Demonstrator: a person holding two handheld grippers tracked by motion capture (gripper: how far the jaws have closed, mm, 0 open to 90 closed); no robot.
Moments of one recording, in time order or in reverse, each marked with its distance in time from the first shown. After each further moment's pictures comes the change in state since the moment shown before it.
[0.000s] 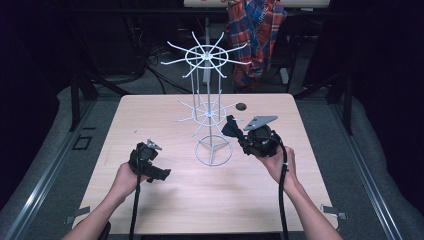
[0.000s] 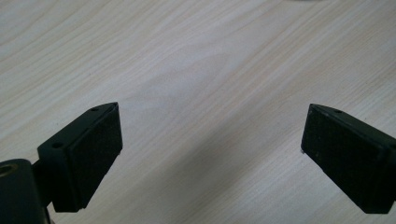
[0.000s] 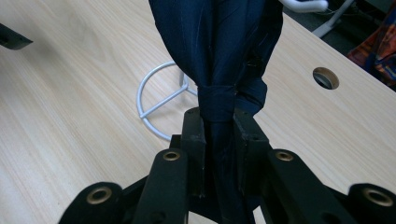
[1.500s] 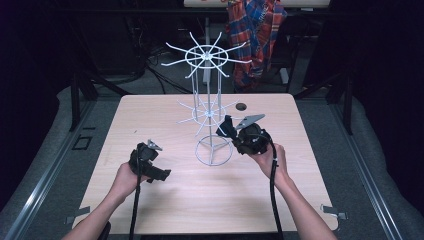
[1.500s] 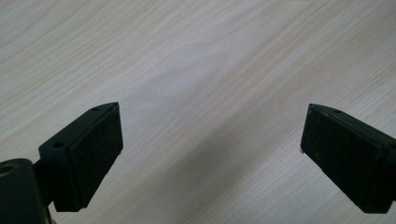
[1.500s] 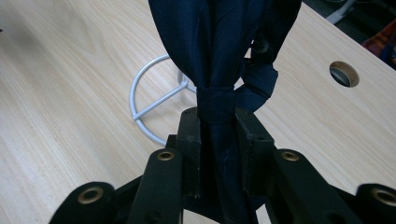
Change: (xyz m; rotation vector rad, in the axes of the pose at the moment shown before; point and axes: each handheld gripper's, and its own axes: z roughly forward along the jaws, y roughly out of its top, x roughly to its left) left arm -0.001 0.000 0.000 0.004 0.001 0.014; right arm -0.002 0.004 0.036 0.050 0.019 -0.009
